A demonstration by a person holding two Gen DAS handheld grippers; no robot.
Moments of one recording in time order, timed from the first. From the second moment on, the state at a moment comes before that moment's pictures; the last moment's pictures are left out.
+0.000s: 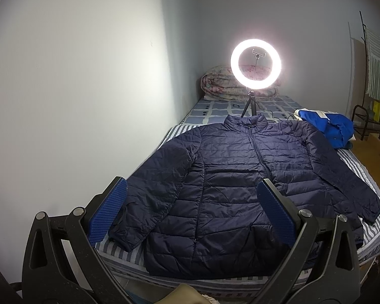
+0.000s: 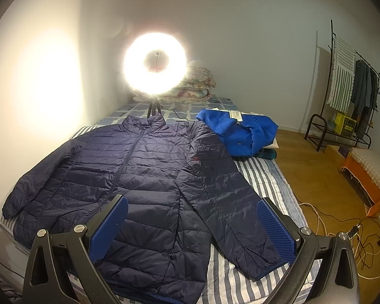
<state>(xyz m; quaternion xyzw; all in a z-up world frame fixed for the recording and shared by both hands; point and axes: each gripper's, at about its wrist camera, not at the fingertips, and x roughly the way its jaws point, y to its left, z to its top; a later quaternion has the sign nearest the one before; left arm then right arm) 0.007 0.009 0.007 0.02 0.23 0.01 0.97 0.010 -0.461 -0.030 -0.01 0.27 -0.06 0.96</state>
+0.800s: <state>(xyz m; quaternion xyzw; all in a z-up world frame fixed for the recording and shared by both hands) 0.004 0.007 0.006 0.02 0.23 0.01 0.97 0.011 -0.460 -0.029 -0.01 0.27 -0.06 0.96</state>
